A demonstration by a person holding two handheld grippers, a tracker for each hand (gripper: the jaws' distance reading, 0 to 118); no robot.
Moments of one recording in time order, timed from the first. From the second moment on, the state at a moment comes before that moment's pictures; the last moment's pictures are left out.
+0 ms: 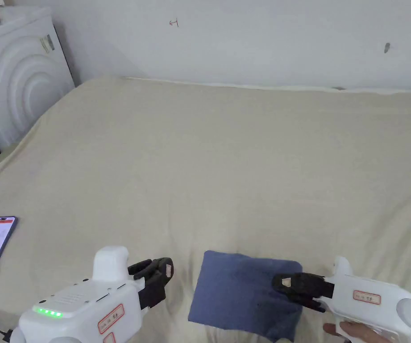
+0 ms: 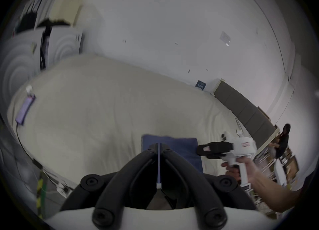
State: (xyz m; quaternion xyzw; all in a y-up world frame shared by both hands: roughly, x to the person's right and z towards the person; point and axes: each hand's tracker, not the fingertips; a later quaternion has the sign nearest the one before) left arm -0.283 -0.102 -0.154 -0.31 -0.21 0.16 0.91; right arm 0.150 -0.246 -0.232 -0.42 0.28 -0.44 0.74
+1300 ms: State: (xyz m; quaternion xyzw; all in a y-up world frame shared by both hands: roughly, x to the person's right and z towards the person) left arm -0.175 -0.155 -0.240 -0.41 -0.23 0.00 0.88; right arm 0.116 -0.203 -0.184 -0.39 0.17 -0.27 0.86
